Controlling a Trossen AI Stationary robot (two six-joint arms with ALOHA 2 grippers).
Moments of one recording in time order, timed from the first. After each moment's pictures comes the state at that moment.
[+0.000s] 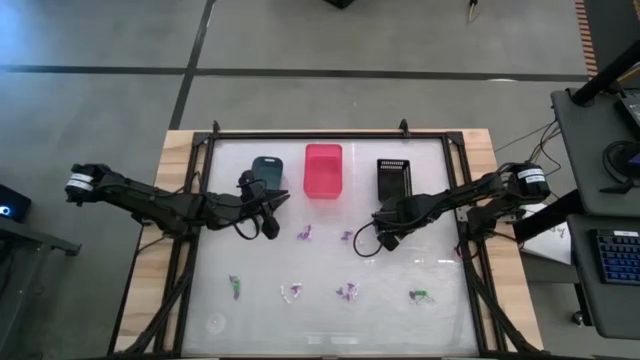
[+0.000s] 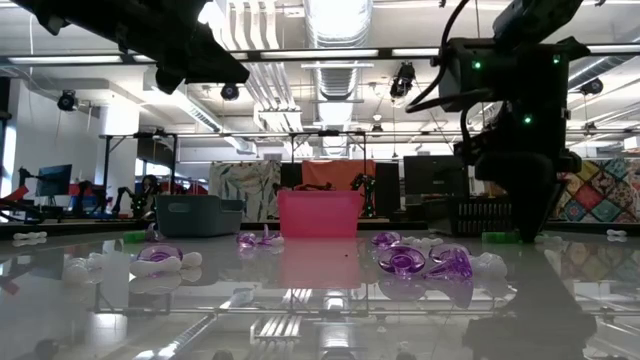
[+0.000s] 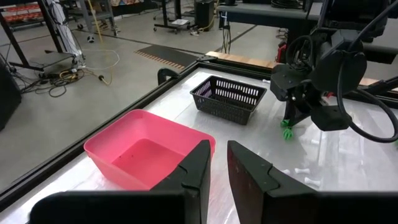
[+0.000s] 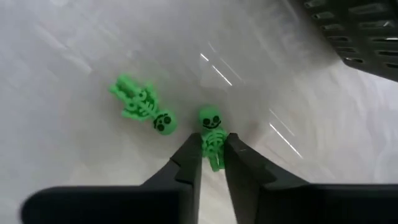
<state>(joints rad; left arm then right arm) -0.17 1.04 0.56 0.19 -0.64 -0.21 0.06 1.57 0.79 -0.78 0.15 0.87</state>
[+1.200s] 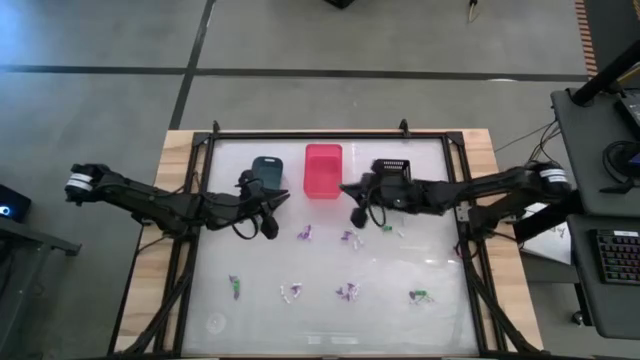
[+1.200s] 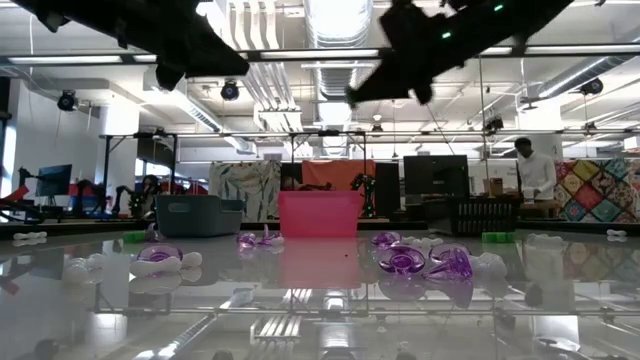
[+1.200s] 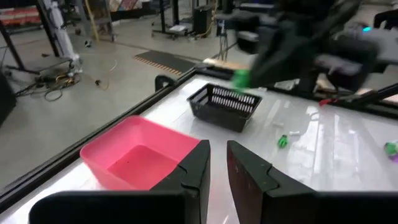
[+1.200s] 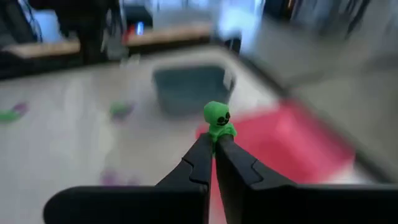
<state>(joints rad) -0.19 1.02 0.56 0.22 -0.64 -0.20 -0.04 1.42 0.79 0.32 0.34 0.03</state>
